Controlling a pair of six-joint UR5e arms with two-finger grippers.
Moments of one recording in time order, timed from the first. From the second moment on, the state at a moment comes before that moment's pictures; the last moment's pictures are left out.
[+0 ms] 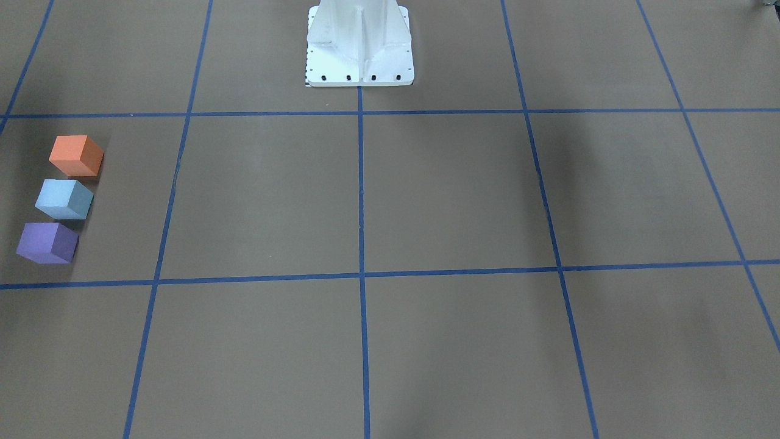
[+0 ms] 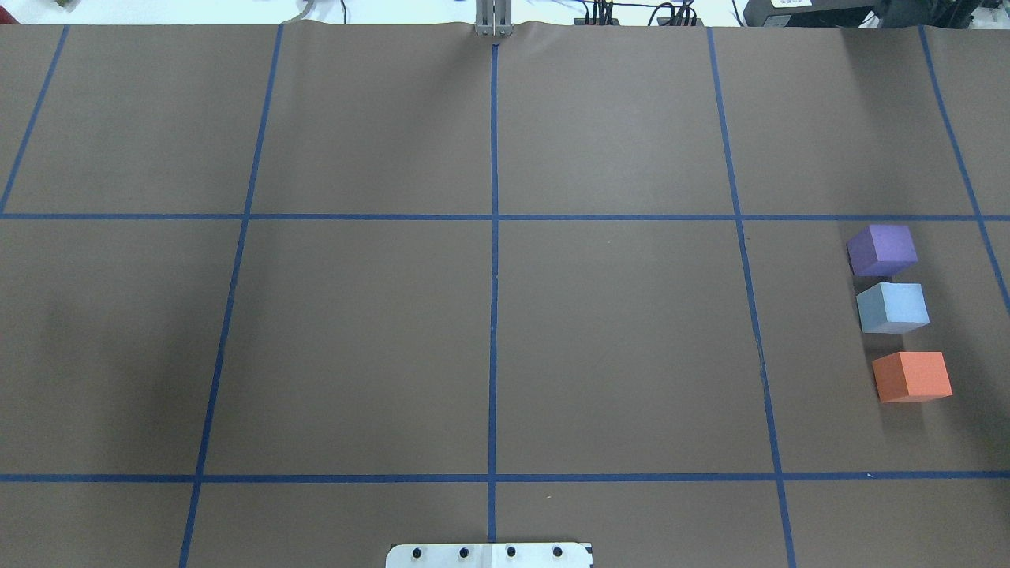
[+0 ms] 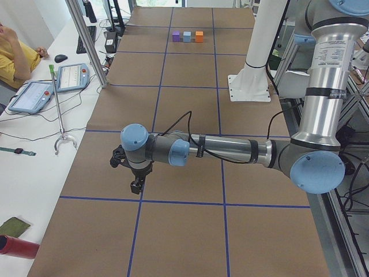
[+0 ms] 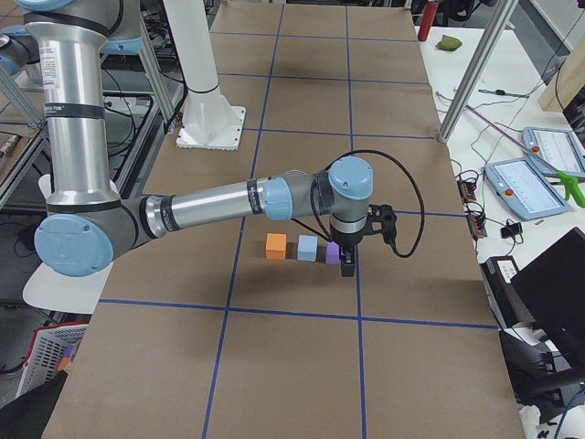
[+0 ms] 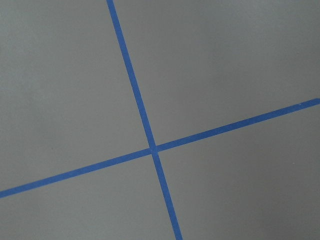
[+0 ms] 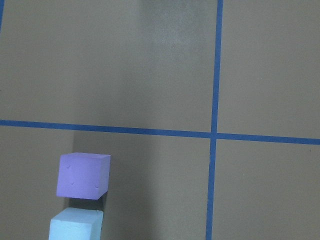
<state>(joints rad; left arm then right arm) -1.52 -1.66 -1.56 -1.65 -2.37 0.12 1.51 -1.55 1.77 -1.63 2.35 0.08</state>
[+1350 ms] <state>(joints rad) -1.52 -1.54 -1.74 -1.66 -2.39 0.11 1.48 -1.56 1.77 -1.63 2.50 0.05</state>
